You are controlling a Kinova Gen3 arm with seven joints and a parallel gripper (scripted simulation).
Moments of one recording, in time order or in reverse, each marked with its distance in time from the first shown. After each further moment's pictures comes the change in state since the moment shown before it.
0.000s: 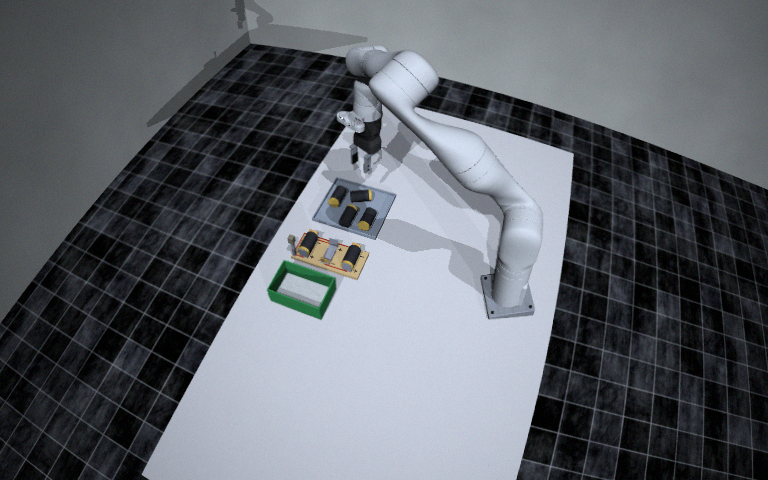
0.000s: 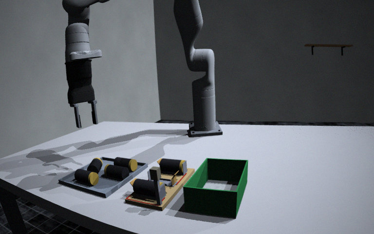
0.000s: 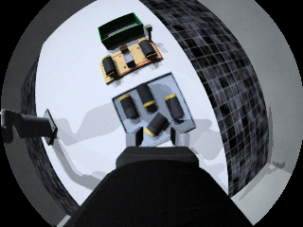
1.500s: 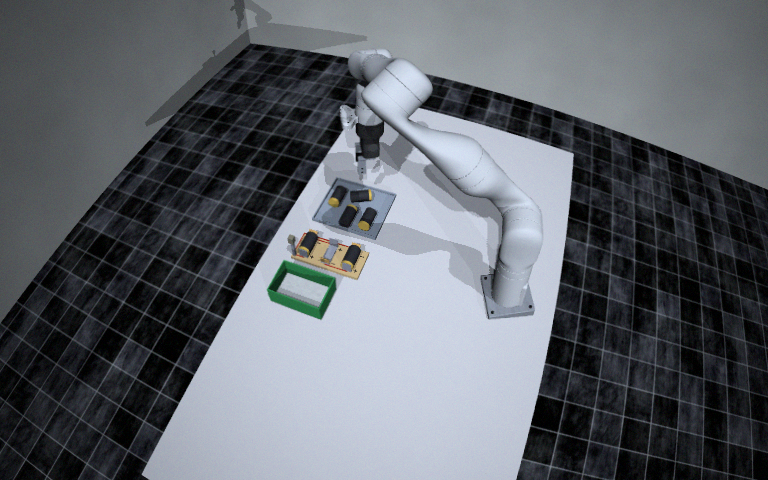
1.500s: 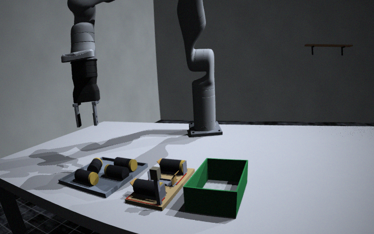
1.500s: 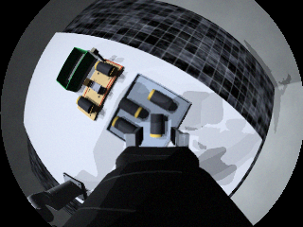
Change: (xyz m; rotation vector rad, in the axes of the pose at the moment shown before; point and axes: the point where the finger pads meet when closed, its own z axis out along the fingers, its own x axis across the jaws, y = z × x) arm -0.001 -0.001 0.000 -0.001 -0.001 0.628
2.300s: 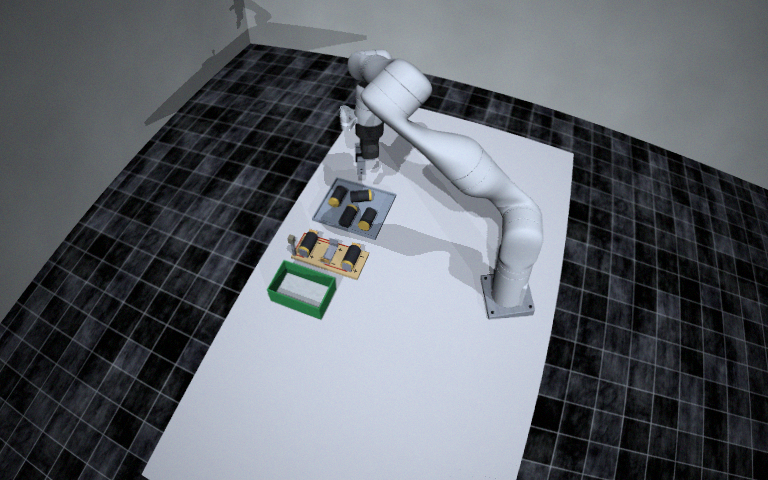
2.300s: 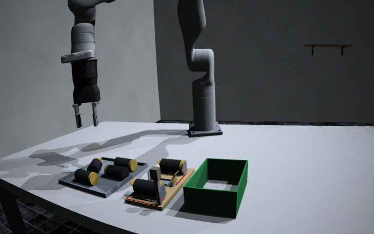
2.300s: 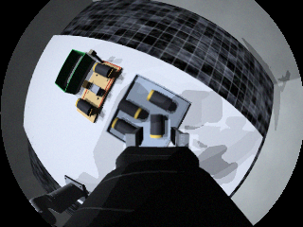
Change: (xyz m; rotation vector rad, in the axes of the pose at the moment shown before) arm 0.000 -0.001 0.002 0.002 0.002 0.025
